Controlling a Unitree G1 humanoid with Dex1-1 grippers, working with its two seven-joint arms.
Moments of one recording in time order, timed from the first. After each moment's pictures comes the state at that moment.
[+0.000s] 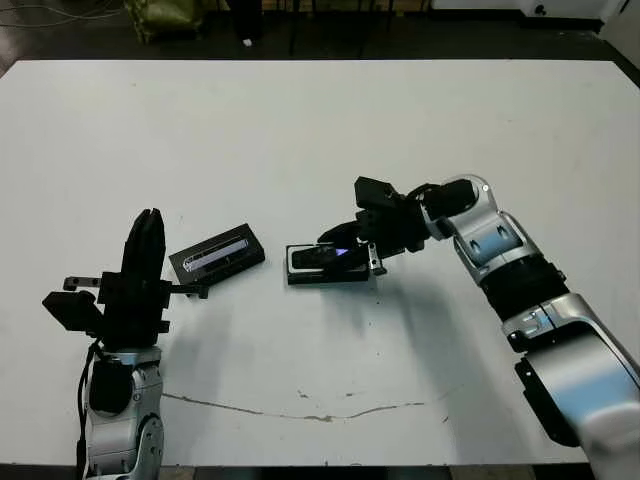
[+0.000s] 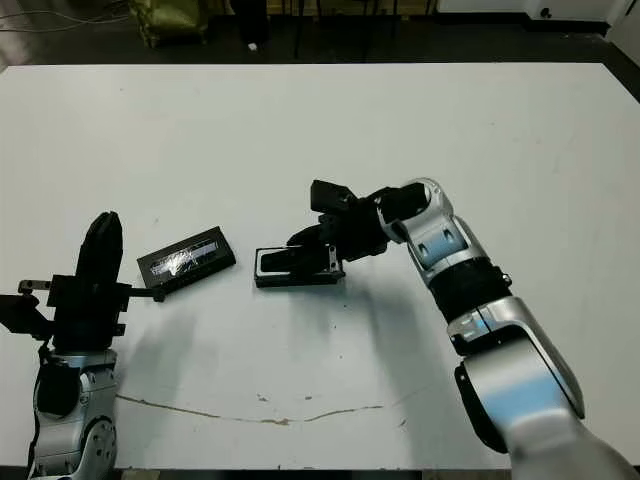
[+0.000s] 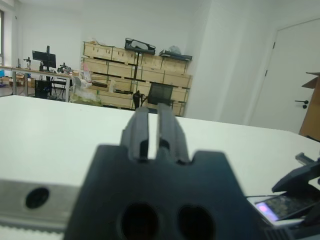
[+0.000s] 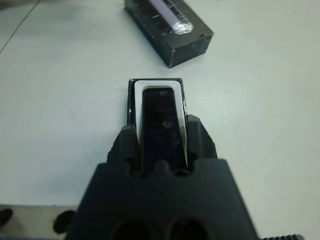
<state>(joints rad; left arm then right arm) 0.09 0.10 0.12 -0.06 -0.29 -0.44 -0.23 -0.85 -0.34 0.38 0.60 -0.06 0.14 1.28</state>
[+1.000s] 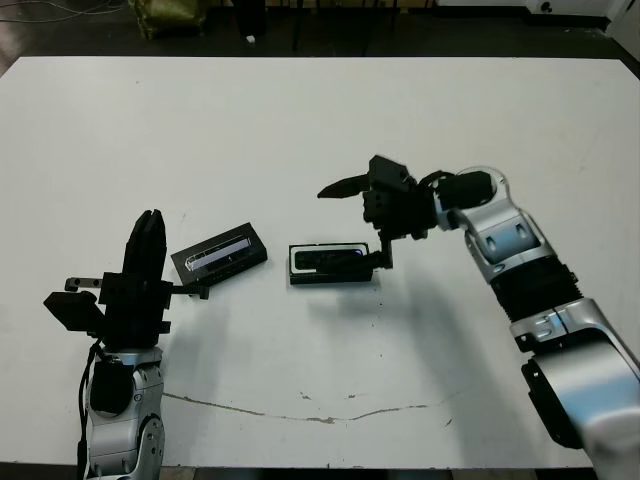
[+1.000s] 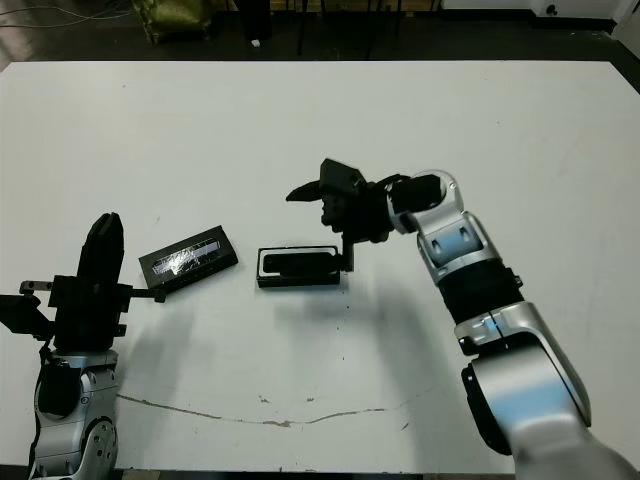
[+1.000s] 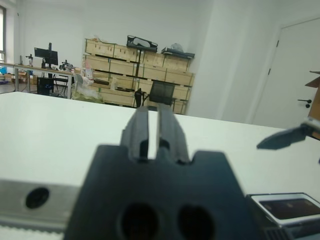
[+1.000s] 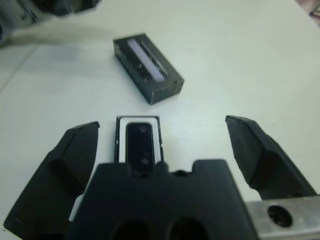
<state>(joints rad) 0.09 0.10 0.12 -0.06 -0.30 -0.44 -0.24 -0.87 -0.38 0.30 0.49 0.05 0.14 1.30</state>
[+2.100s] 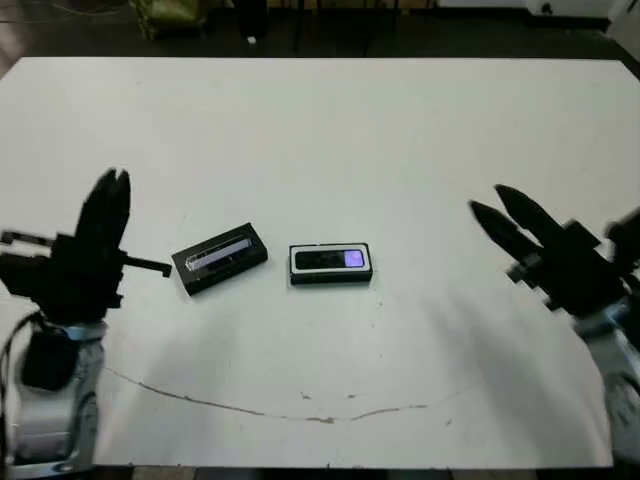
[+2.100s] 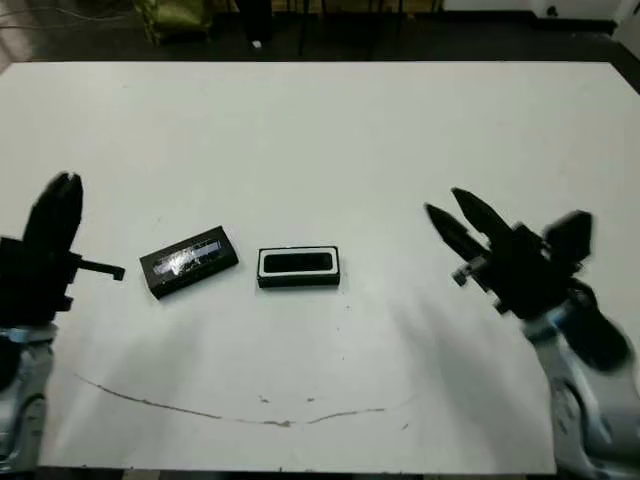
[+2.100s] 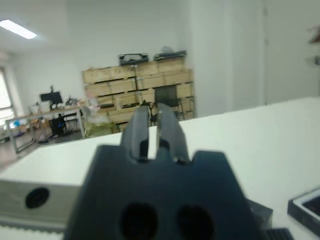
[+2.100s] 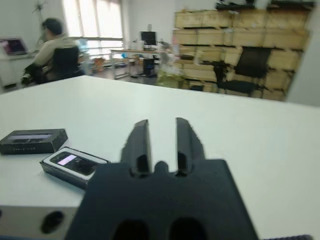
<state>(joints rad) 0.03 0.44 0.22 -0.31 -0.25 -0.11 -0.32 0.07 -0.43 -0.32 -0.43 0.50 0.31 0.53</state>
